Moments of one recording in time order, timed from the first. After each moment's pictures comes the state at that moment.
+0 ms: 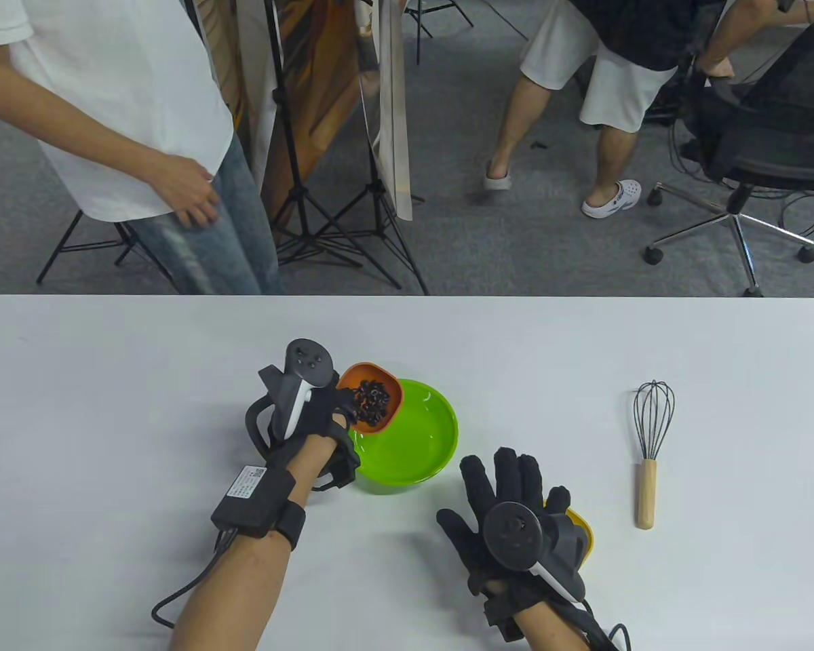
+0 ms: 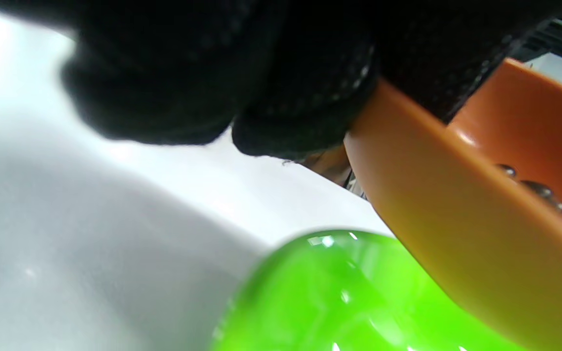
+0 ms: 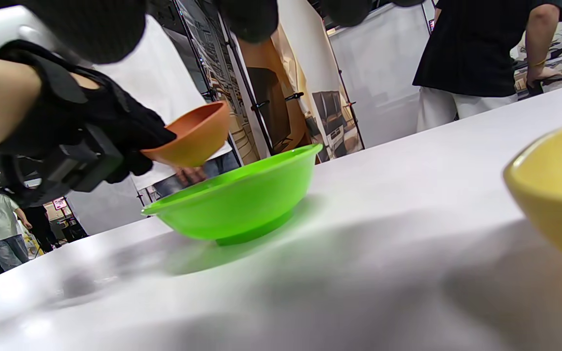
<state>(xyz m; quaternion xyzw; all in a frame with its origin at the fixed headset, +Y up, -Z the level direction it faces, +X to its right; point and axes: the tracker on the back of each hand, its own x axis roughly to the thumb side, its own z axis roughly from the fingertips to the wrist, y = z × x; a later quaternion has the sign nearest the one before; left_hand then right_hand) -0.160 -0.700 -0.431 -0.04 0.17 0.20 0.96 0.116 -0.725 -0.255 0.08 -0.05 0.98 0.20</state>
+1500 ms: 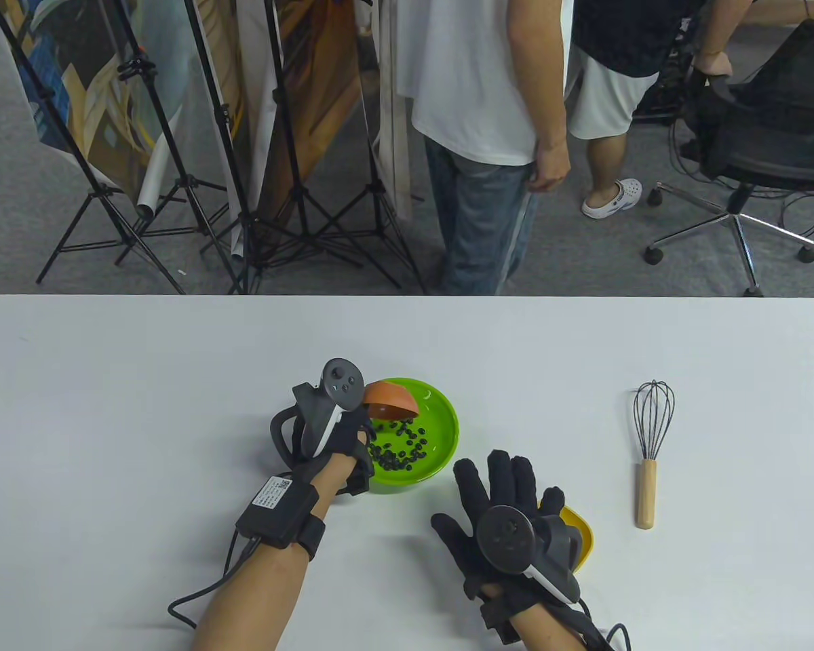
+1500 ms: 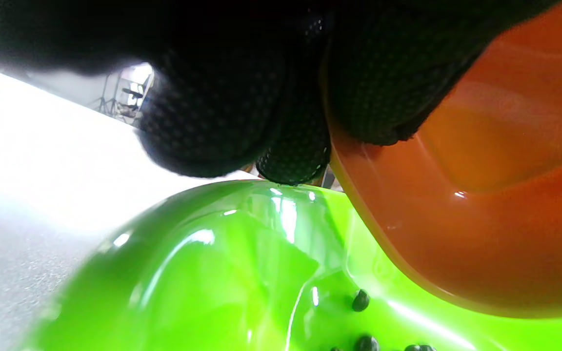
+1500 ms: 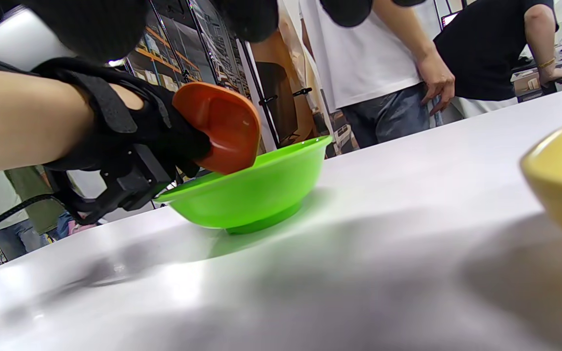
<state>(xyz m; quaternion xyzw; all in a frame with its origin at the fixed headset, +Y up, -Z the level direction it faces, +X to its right) -0.138 -0.718 -0.423 0.05 0.12 0.17 0.98 0.110 -0.724 -0.253 0.09 -0.05 0.98 0.19</state>
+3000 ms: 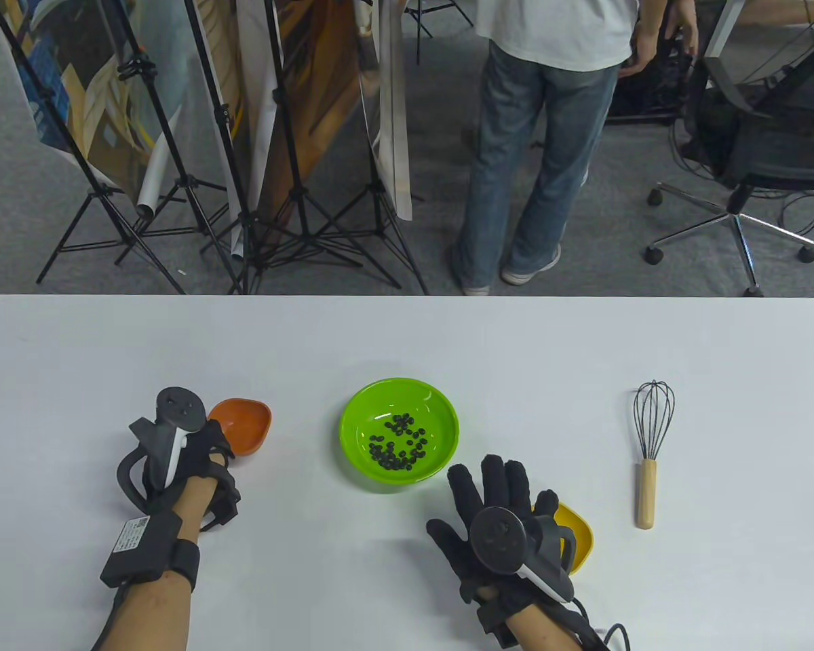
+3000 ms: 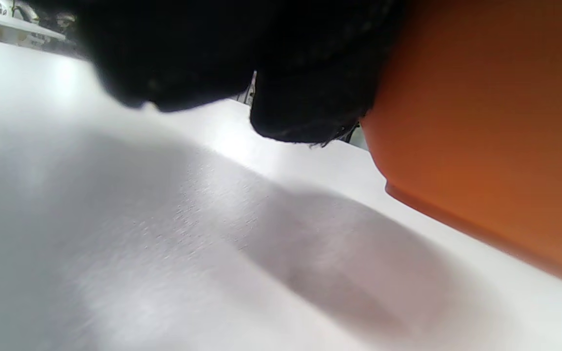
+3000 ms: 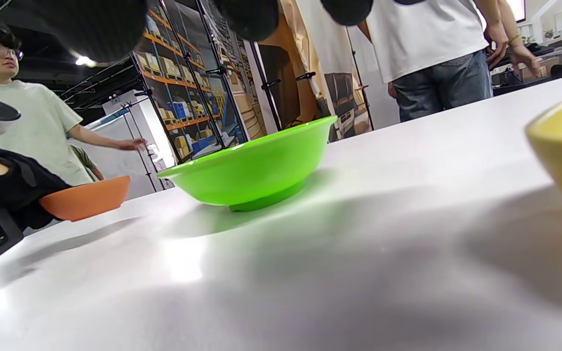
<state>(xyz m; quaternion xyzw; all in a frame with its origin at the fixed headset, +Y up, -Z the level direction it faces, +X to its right) -0.345 -0.756 -0.384 0.00 0.31 0.15 0.94 0.103 -0.727 -0.251 0.10 -0.03 0.98 0.18</state>
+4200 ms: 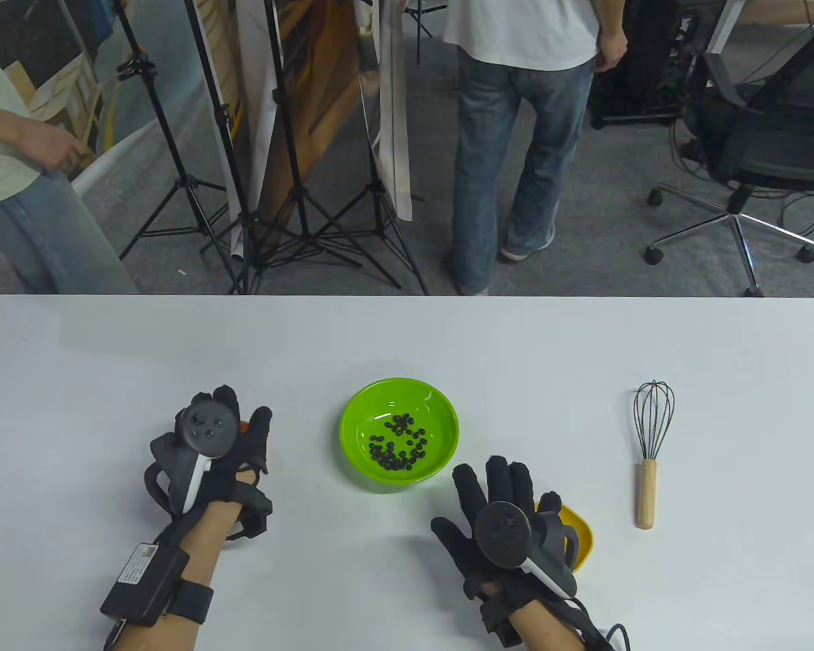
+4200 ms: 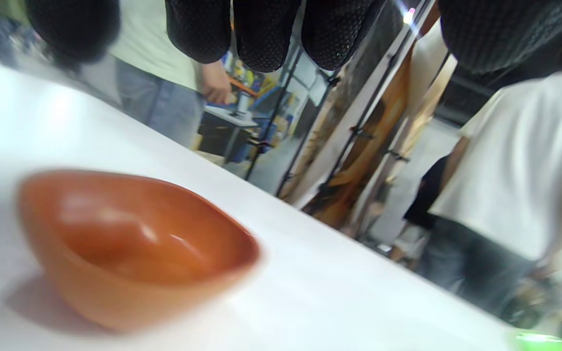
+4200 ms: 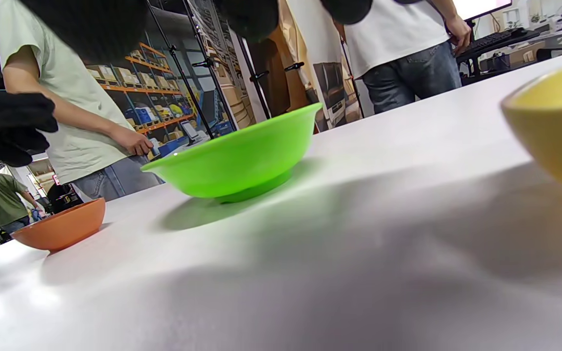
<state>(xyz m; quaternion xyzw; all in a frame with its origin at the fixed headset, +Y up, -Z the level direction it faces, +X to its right) -0.264 -0.705 -0.340 0.08 0.15 0.24 0.96 0.109 -0.732 -0.257 0.08 -0.01 0.98 0.19</state>
